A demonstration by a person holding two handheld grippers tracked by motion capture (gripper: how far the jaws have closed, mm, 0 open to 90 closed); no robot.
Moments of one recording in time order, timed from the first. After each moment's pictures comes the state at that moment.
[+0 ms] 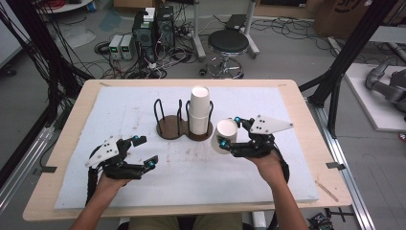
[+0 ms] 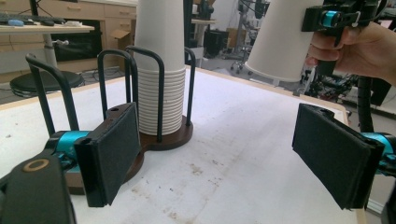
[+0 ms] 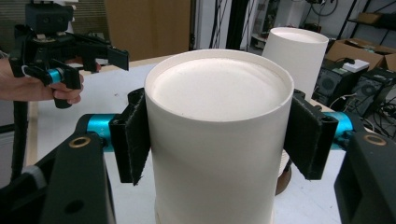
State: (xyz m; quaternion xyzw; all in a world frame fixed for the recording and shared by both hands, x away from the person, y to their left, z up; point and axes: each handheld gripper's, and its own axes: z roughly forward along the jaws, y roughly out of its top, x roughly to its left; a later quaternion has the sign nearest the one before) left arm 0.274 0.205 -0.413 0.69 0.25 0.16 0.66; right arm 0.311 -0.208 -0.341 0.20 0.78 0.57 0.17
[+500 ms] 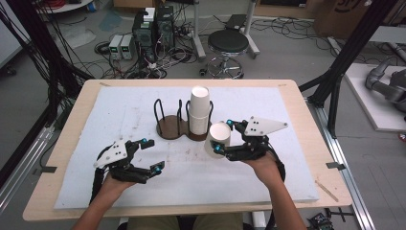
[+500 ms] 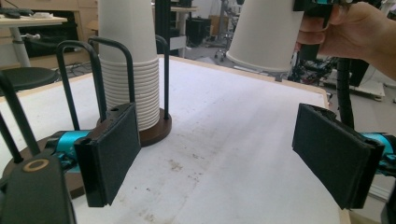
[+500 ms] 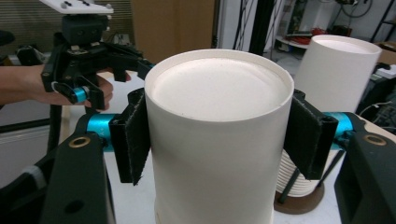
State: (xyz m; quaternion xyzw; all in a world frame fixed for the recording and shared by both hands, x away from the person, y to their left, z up) left arm 0.274 0.188 -0.414 0.72 0.21 0.14 0.65; right arm 0.307 -0.194 -0.339 0.16 0.79 0.58 0.14
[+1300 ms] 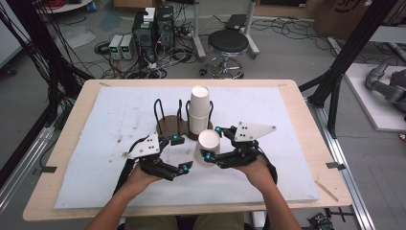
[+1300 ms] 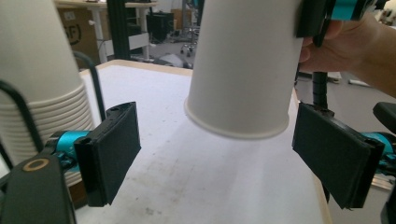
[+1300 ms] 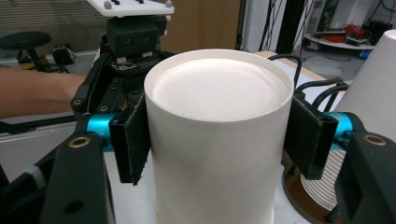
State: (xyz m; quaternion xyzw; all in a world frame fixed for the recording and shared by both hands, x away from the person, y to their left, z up) left arm 0.295 0.115 -0.404 0.74 0.14 0.09 0.65; right arm 0.298 -0.171 -0.345 0.14 0.79 0.59 0.09
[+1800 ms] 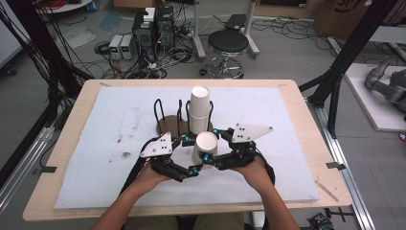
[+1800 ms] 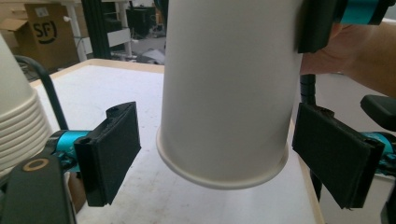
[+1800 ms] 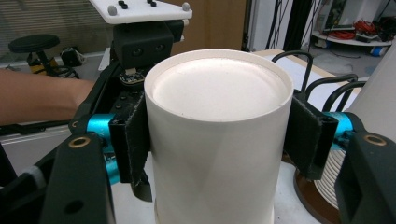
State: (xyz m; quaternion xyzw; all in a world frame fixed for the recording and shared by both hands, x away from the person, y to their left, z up) left arm 0.299 0.090 -0.406 0.75 0.11 0.07 0.64; right arm 0.298 -0.166 -0.350 0.14 0.79 0.59 0.08
